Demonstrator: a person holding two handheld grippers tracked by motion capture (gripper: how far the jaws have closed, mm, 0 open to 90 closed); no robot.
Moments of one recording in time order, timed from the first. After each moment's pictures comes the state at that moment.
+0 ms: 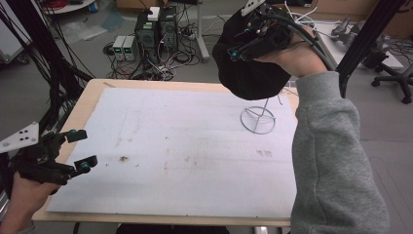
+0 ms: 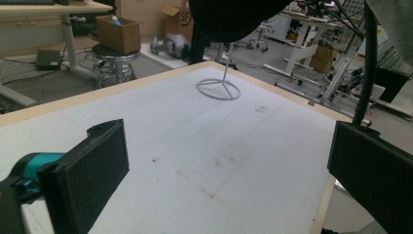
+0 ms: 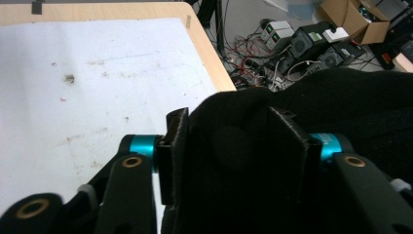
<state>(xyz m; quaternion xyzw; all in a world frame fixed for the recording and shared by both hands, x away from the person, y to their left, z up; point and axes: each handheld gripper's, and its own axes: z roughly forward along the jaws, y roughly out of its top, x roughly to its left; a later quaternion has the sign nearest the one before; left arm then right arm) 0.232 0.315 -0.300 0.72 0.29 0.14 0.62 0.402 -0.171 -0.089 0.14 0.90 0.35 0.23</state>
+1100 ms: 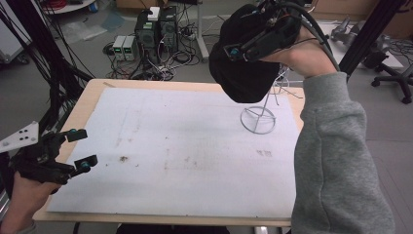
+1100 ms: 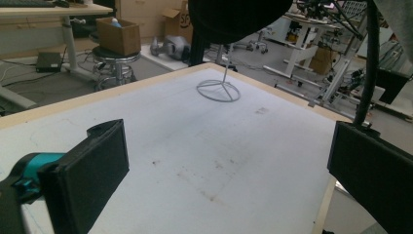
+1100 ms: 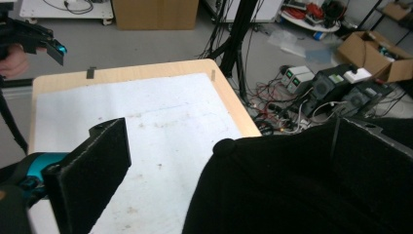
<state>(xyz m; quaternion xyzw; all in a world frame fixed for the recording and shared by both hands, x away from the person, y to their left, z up) 0.233 0.315 -0.298 0.71 0.29 0.14 0.62 0.385 -0.178 -0.073 0.14 0.86 0.45 0.19</state>
